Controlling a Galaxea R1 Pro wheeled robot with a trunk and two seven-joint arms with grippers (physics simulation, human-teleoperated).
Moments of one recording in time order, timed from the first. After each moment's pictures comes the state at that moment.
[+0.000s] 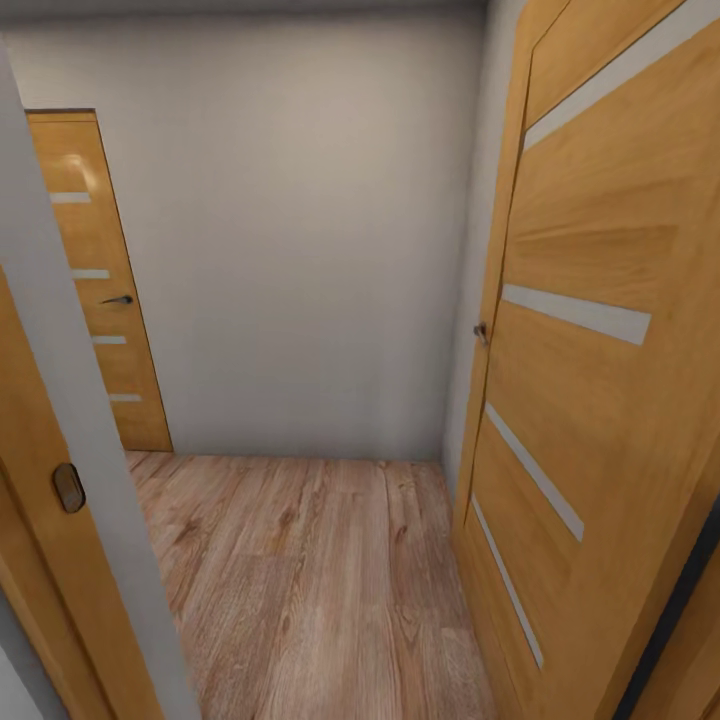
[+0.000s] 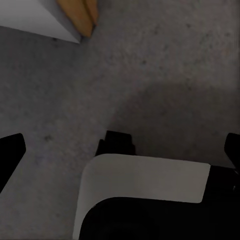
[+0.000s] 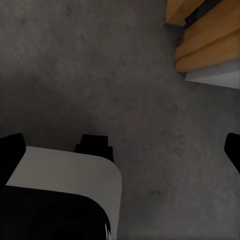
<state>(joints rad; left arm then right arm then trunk) -0.21 0.05 -0.08 -0.01 0.25 -0.01 0.00 -0.18 -0.07 0.29 0.03 -0.17 -0.14 0.02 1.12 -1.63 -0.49</state>
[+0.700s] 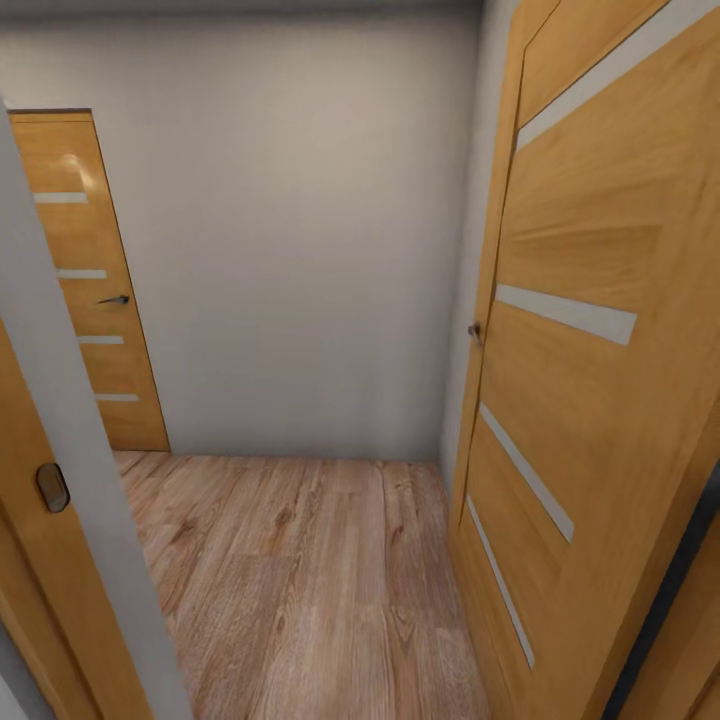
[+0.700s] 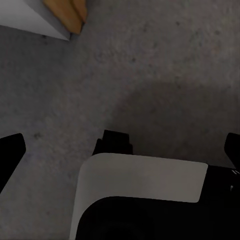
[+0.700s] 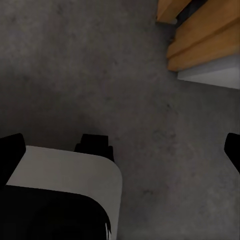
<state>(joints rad) -0.21 0.04 -0.08 0.00 0.25 -0.01 0.00 -0.18 -0.07 0.29 0.03 -0.17 -0.14 0.02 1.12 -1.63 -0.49</state>
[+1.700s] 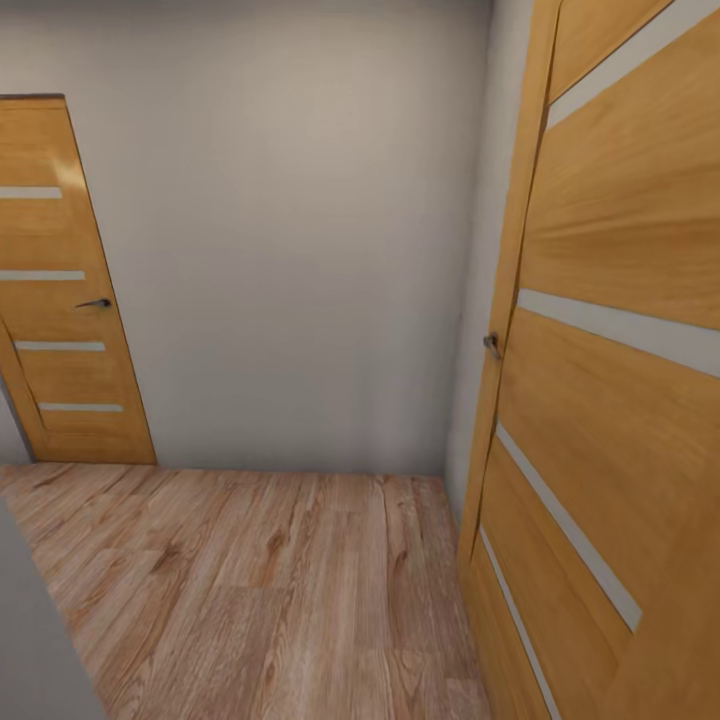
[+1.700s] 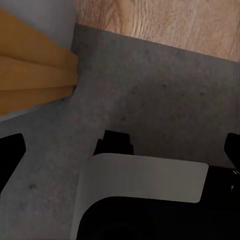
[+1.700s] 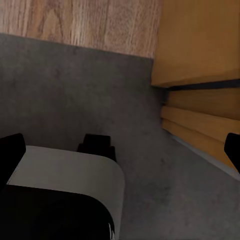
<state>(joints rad) -0.21 0.04 -0.08 0.00 0.25 -0.01 0.00 -0.18 -0.06 0.29 0.03 -0.17 -0.14 0.02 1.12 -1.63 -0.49</state>
